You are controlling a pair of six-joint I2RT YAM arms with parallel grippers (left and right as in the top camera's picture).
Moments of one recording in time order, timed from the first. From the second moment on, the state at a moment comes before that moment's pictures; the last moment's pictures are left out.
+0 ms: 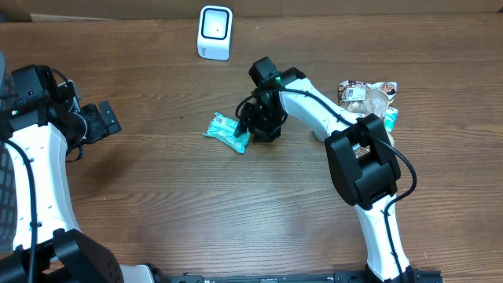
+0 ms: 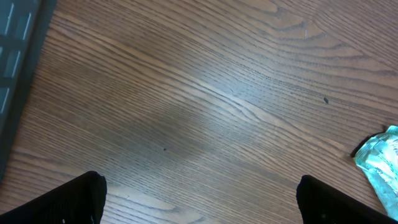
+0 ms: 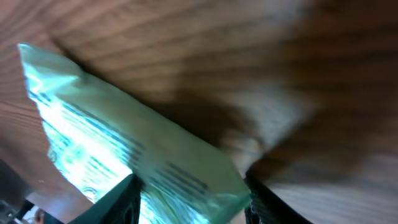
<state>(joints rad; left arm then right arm) 0.39 1.58 1.38 -1.02 0.07 -0.09 0.51 2.32 1.79 -0.89 -0.48 0.69</state>
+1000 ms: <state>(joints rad) 0.39 1.58 1.38 -1.02 0.07 -0.09 0.42 1.80 1.75 -1.01 -0.60 0.21</state>
